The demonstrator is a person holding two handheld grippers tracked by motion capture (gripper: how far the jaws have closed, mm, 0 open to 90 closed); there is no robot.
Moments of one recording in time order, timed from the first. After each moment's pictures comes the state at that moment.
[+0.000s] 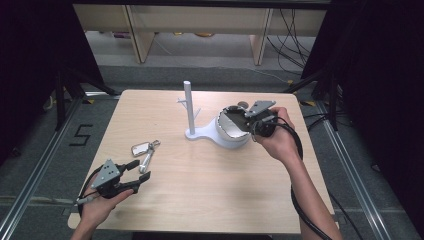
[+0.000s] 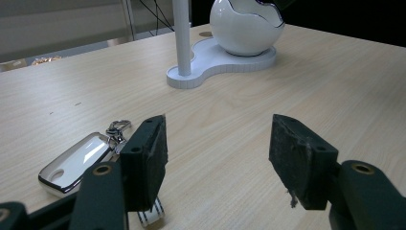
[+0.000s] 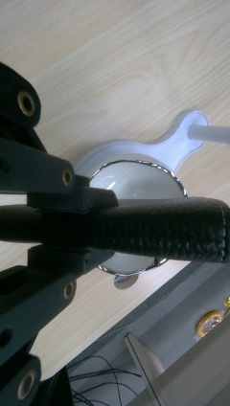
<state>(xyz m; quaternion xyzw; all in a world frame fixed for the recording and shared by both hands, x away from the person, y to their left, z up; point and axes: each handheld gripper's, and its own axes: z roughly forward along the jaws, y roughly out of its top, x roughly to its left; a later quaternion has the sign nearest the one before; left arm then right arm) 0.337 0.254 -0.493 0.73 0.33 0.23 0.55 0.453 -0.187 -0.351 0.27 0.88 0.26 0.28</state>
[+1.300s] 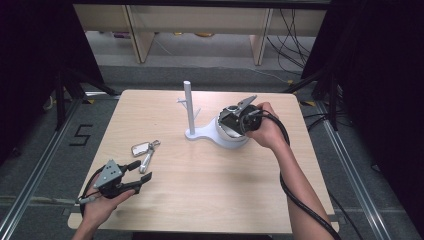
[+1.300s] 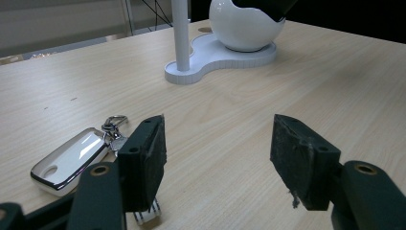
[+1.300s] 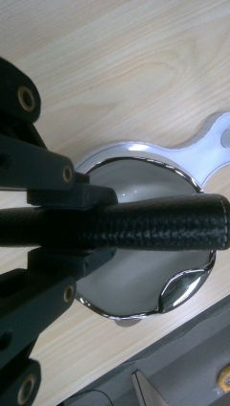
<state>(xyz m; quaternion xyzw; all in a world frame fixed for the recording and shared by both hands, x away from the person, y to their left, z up) 0.338 0.251 -0.497 0.73 0.34 0.22 0.54 0.504 -0.168 -0.381 0.24 0.92 0.21 0.23</state>
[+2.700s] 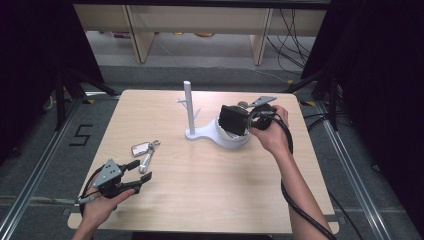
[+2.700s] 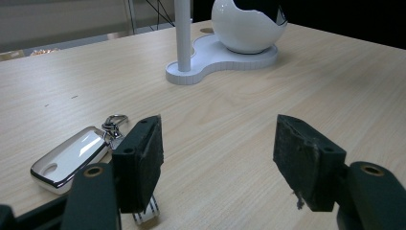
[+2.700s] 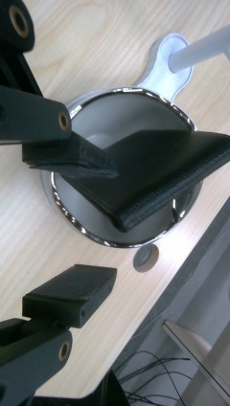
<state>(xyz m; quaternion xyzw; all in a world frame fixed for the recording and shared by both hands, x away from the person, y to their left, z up) 0.339 0.251 -0.494 0.73 0.35 0.22 0.55 0.495 -0.196 -0.384 0.39 0.83 0.28 0.27</state>
